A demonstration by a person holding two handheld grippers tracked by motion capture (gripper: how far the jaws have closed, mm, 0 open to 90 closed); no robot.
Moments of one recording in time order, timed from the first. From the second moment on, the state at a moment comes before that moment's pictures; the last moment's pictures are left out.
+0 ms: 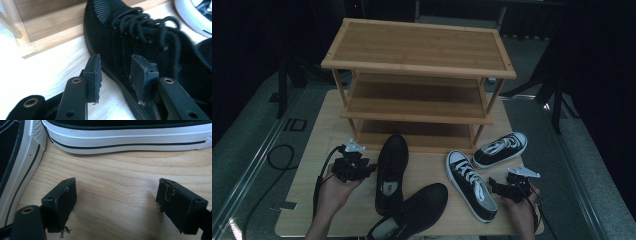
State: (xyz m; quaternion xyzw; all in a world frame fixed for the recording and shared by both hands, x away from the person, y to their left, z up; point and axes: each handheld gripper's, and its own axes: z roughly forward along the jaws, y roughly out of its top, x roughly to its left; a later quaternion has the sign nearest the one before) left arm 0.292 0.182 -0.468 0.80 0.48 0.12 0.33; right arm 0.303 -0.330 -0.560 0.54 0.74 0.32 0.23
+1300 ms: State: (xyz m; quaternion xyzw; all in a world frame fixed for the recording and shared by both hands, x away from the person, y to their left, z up) left arm 0.302 0.128 -0.456 0.83 0.49 0.07 0.26; right arm 0.303 -0.330 -0.561 0.54 0.74 0.32 0.23
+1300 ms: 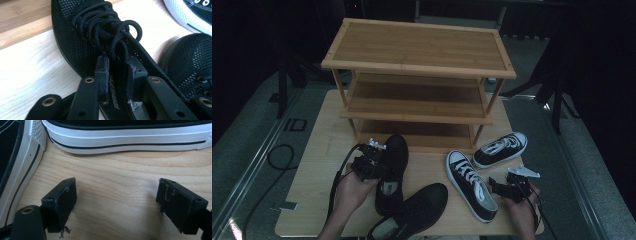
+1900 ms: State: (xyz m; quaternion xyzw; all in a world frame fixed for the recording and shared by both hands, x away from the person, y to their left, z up) left arm 0.313 0.125 -0.451 0.81 0.50 0.11 0.28; right arm 0.303 -0.330 -0.561 0.54 0.74 0.32 0.23
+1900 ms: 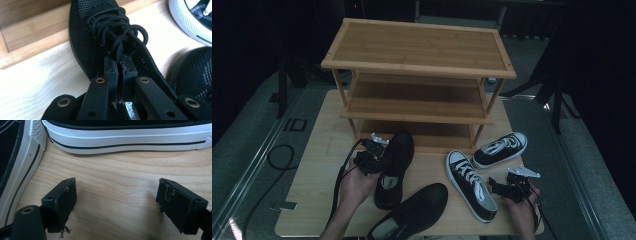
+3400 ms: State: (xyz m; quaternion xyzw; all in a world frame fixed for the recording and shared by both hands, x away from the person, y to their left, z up) left arm 0.368 0.096 -0.463 0.73 0.57 0.14 0.36; right arm 0.303 -0.330 -0.560 0.54 0.74 0.32 0.23
